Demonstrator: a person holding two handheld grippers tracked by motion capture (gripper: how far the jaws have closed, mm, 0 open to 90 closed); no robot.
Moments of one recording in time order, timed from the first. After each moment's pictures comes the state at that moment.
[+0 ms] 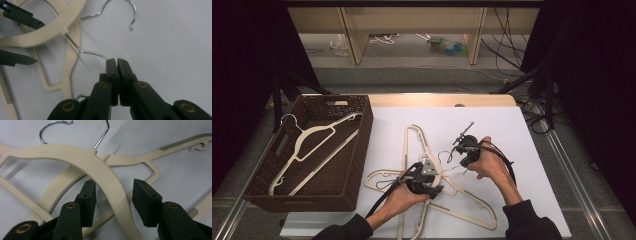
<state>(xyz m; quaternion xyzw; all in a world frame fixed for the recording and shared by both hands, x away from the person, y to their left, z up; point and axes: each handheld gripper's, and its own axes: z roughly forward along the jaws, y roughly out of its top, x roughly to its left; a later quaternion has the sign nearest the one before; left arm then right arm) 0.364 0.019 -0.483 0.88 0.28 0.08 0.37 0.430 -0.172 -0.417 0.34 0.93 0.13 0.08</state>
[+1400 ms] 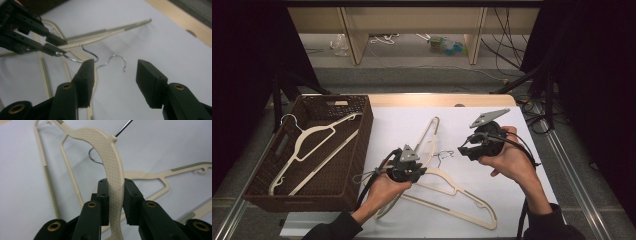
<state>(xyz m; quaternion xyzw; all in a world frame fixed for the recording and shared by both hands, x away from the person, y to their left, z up) 0.366 0.069 -0.427 0.85 0.32 0.14 0.40 0.385 -0.197 -0.320 0.33 0.87 0.33 0.15</state>
